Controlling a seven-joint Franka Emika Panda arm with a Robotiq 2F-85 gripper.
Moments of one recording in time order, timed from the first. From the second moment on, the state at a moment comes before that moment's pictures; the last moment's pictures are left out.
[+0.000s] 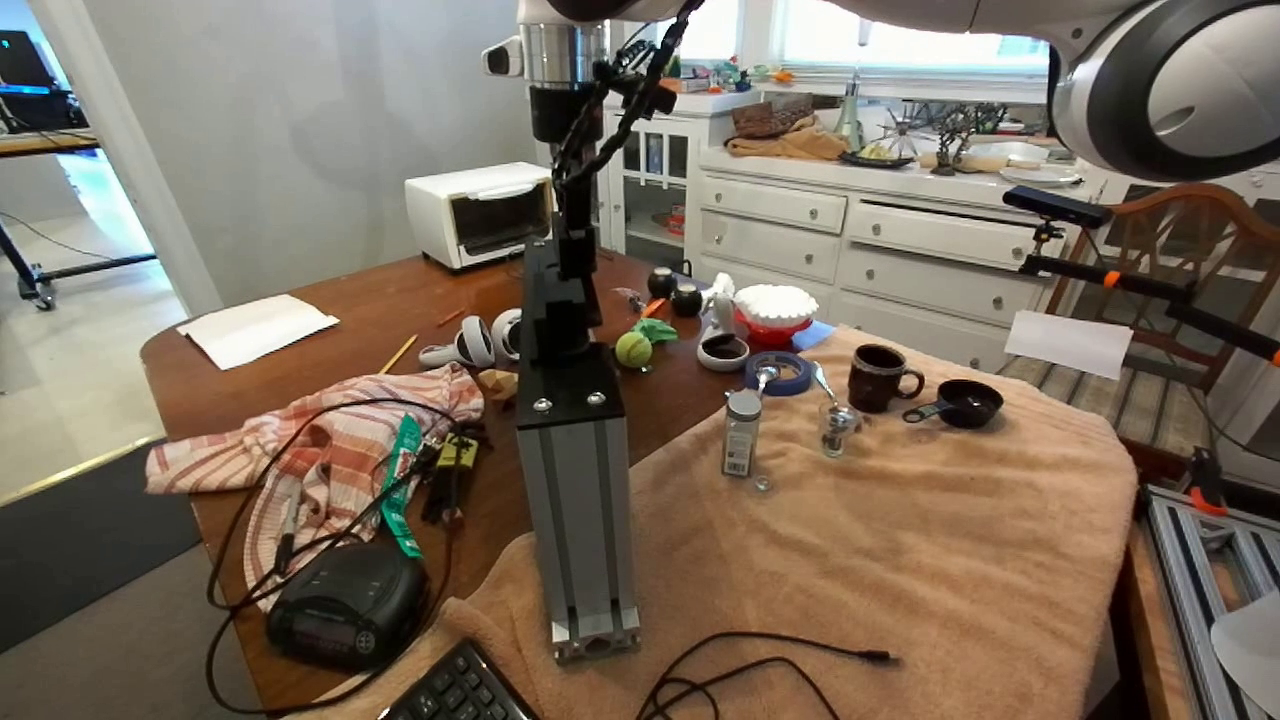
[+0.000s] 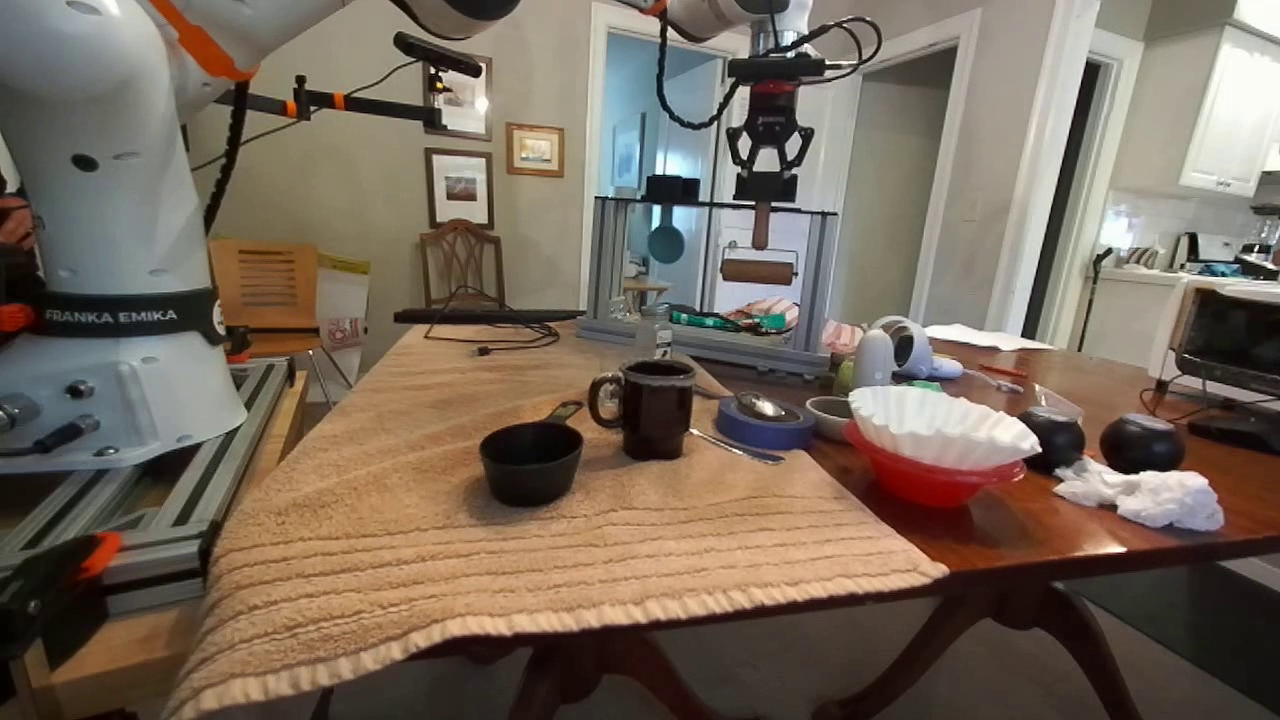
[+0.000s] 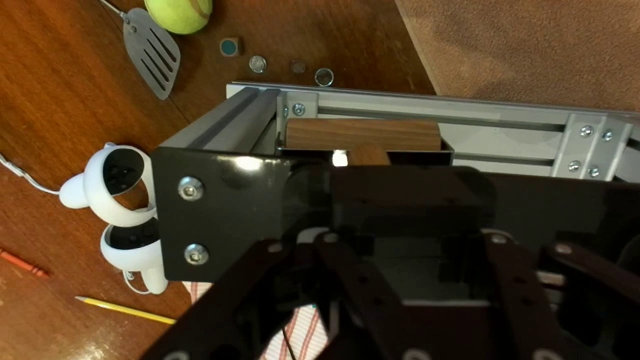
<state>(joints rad) 0.05 0.86 0.08 -0.68 -0.09 1.58 -0.69</state>
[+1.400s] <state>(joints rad) 0.06 0.87 0.08 -0.67 -0.10 1.62 -0.60</state>
